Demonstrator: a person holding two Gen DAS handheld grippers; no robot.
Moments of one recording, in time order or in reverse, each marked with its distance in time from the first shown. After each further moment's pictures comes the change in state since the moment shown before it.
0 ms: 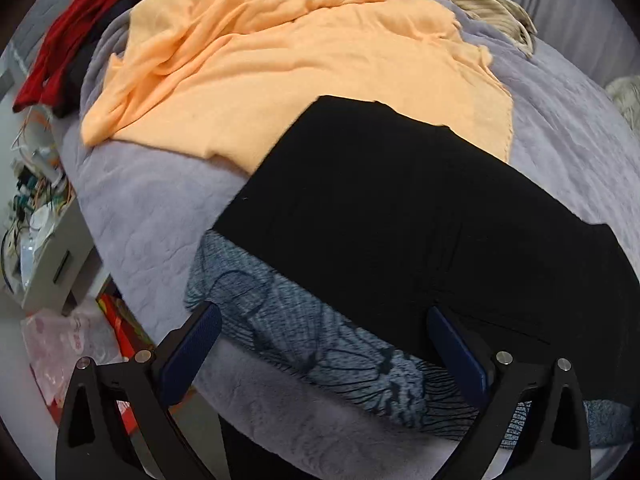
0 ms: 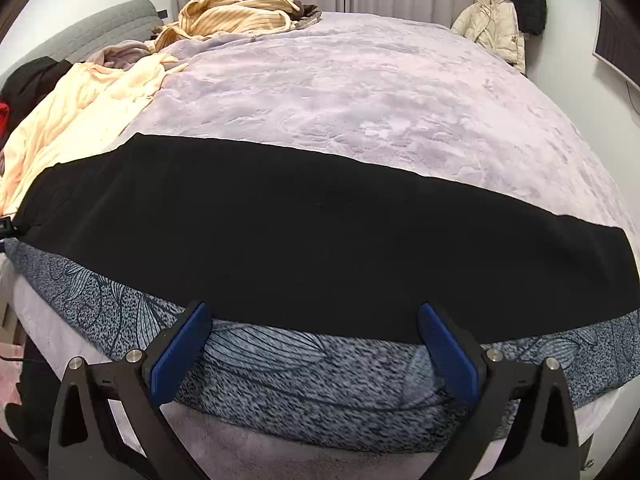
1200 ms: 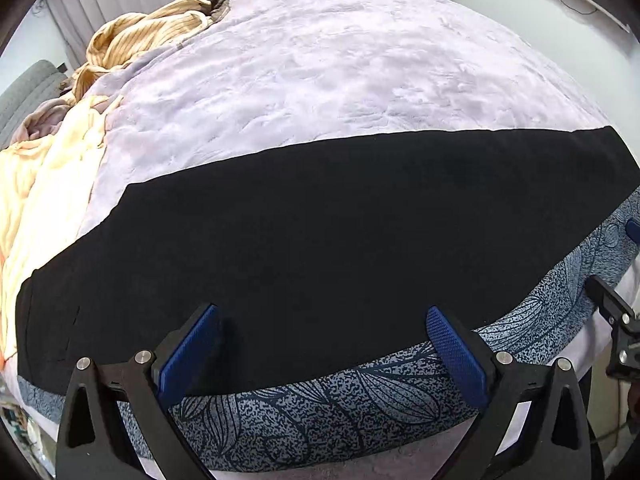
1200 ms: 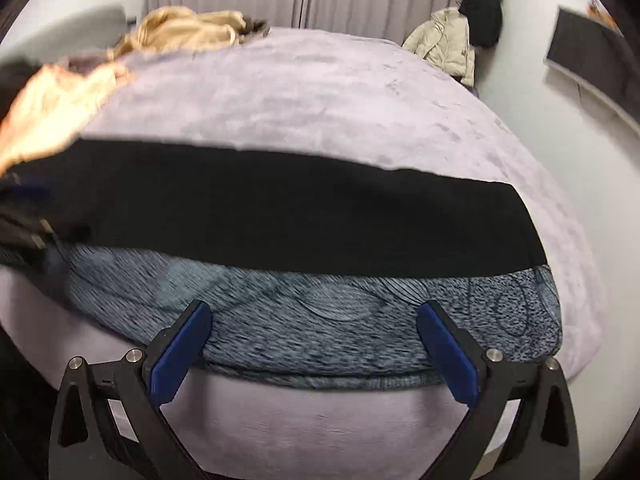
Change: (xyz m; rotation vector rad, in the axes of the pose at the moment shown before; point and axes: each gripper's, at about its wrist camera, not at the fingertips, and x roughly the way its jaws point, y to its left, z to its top) left arm -0.057 -0.343 -0.119 0.788 -0.051 -0.306; right arm -0.037 -0.099 -0.048 -0.028 -0.064 -0.200
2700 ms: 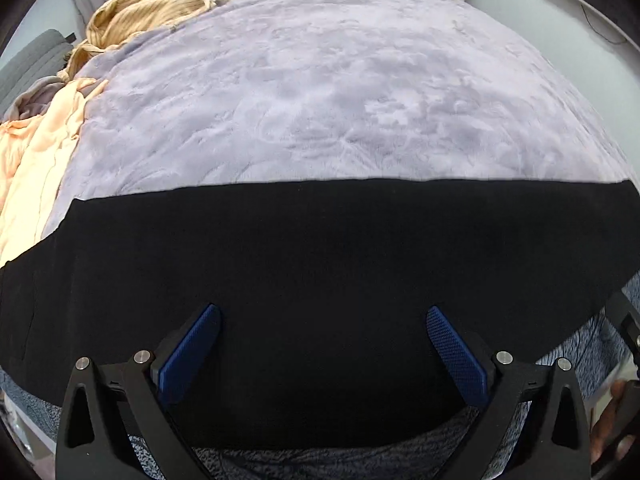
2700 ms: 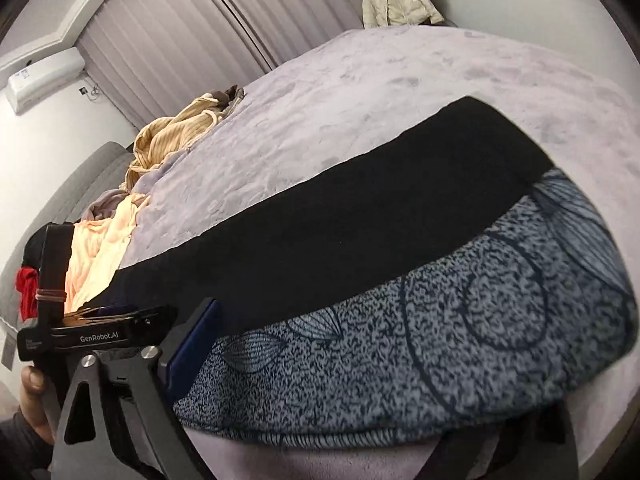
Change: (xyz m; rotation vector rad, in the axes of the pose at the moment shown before) left arm 0.019 -0.063 0.033 -0.137 0.020 0.000; right arm 0.058 -0.088 0.002 0.495 -0.108 0.416
